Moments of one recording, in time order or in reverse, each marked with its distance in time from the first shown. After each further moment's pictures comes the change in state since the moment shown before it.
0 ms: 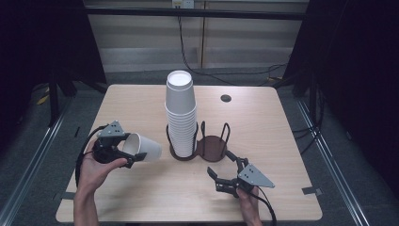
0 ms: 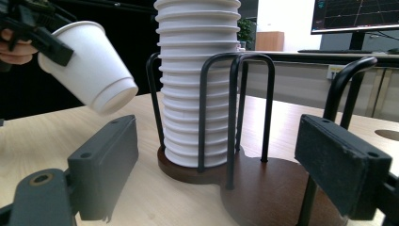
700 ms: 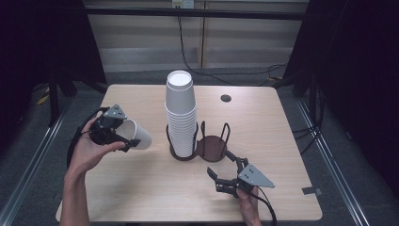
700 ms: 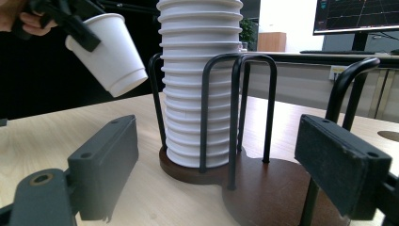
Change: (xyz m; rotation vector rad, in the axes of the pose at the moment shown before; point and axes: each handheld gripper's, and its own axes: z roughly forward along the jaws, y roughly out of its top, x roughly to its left) left arm 0.027 0.043 -0.003 0.211 0.118 0.058; right arm 0.000 0.000 0.000 -0.003 0.006 -0.001
